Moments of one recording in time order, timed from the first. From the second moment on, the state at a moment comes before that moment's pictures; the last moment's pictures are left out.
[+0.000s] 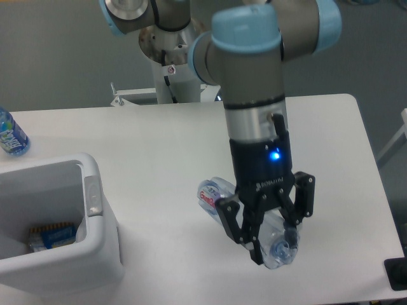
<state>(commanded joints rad) 2.38 -1.98 -1.10 -0.77 1.42 -0.14</state>
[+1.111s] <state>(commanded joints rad) 2.13 -1.95 -1.16 -0.77 1.39 -0.24</state>
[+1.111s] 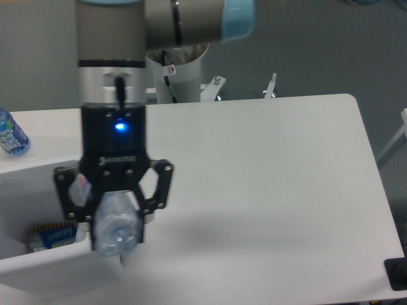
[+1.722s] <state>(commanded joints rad) 2.07 -2.03 -1.16 -0.78 1.39 -0.24</state>
